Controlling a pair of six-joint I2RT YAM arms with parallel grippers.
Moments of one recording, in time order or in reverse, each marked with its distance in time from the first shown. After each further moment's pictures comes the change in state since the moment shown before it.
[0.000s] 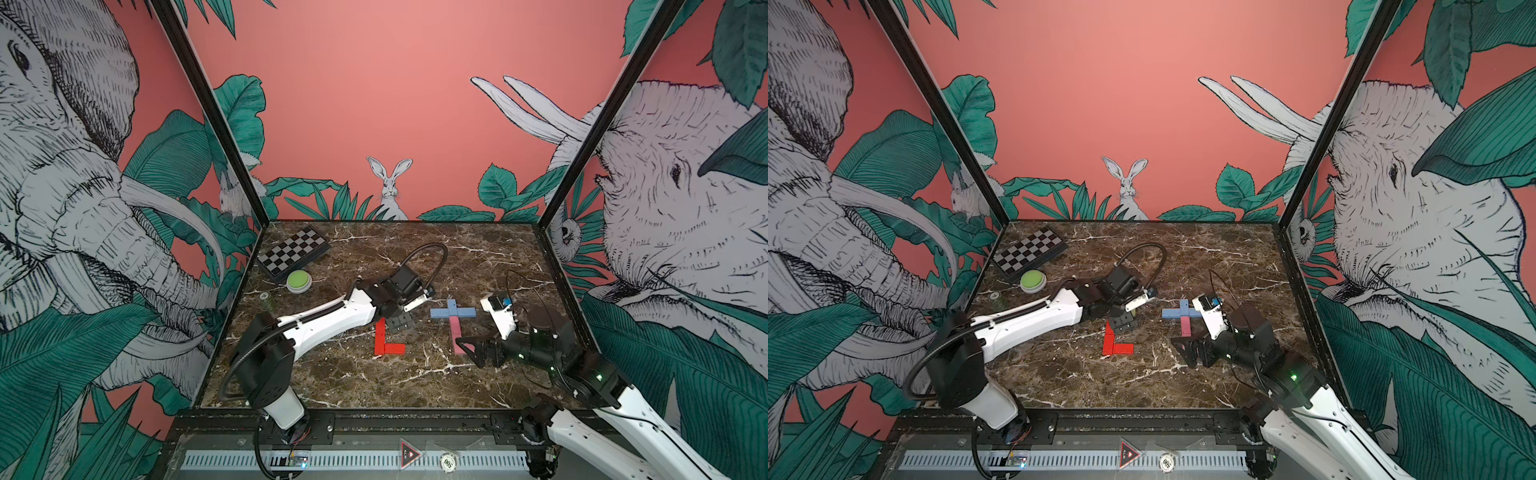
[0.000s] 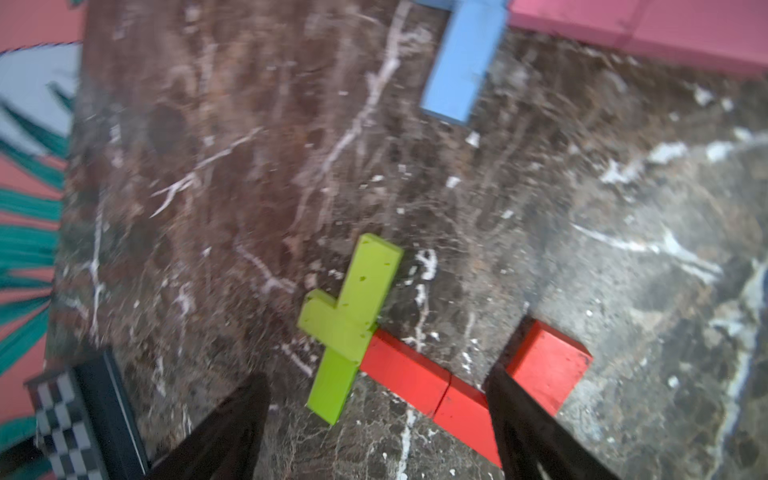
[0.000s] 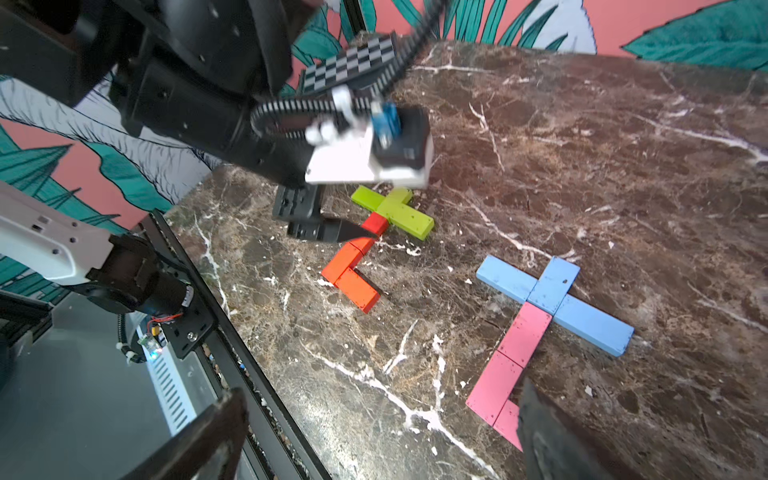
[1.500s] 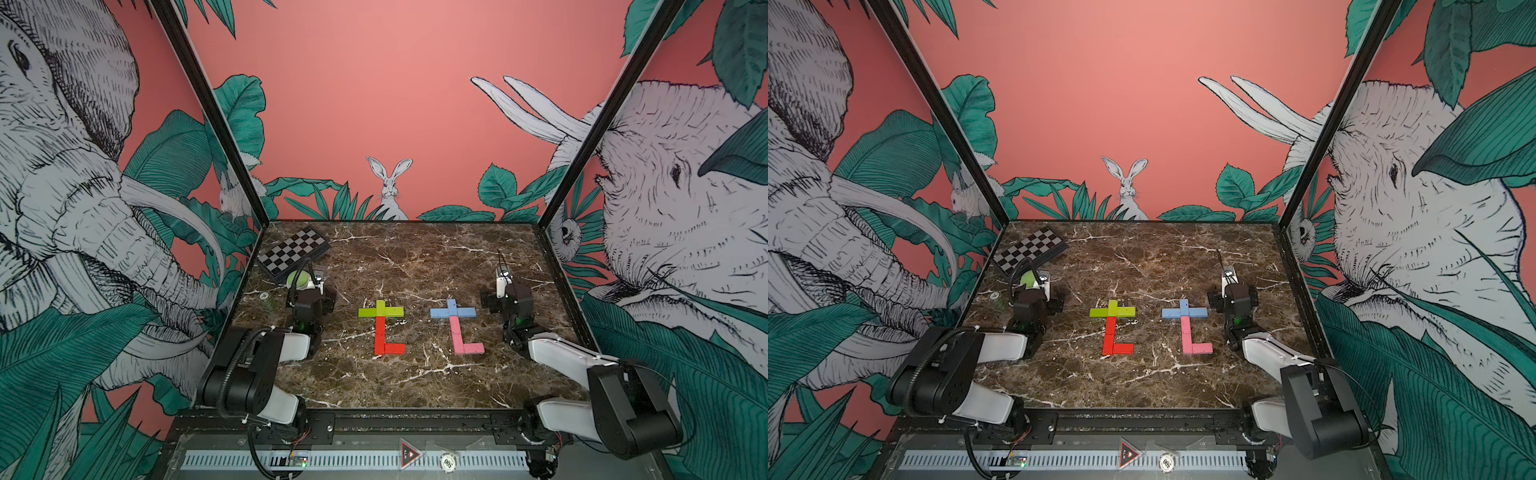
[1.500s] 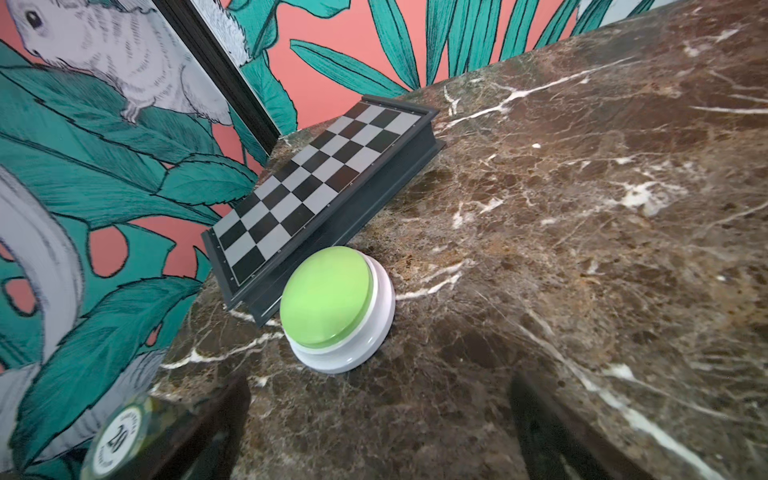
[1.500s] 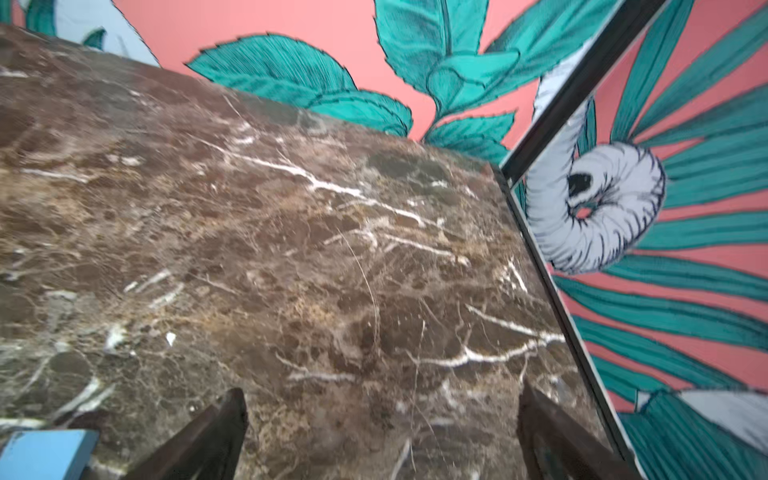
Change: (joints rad) left arm 0.708 -0.037 -0.862 1.441 -0.089 -0.164; right arm -0.448 0.701 -0.337 1.171 0.558 -0.362
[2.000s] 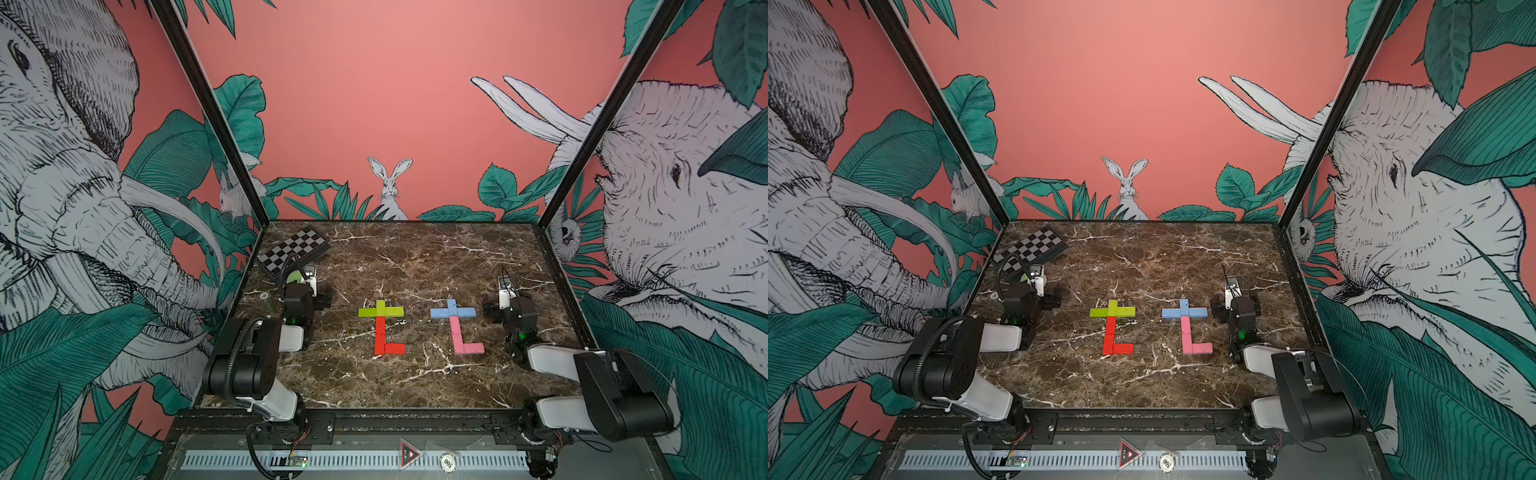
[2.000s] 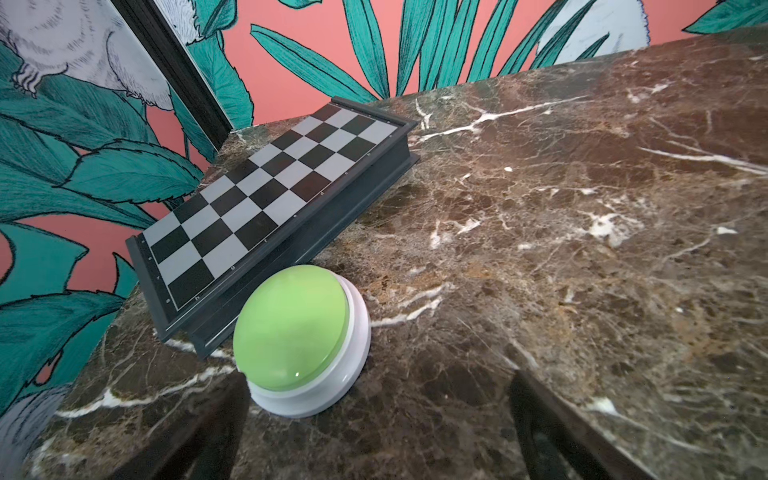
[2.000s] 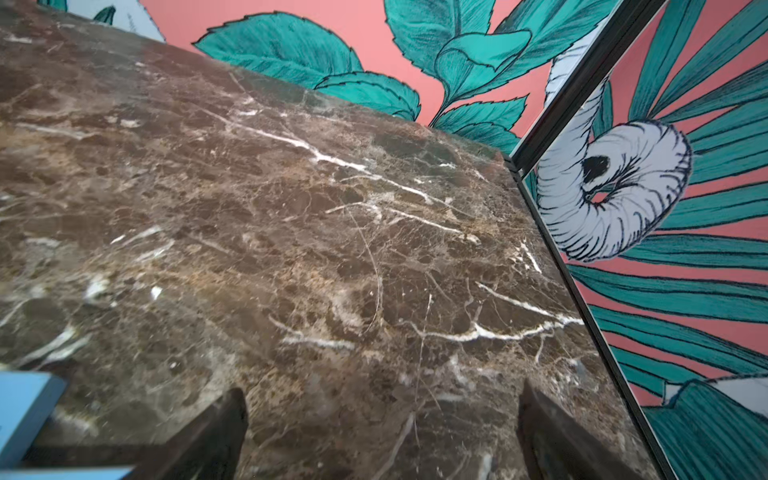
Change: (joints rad) left arm 0.094 0.059 0.052 0.009 0.223 -0.055; right arm -0.073 0.136 -0.149 0.290 -0.074 -0.021
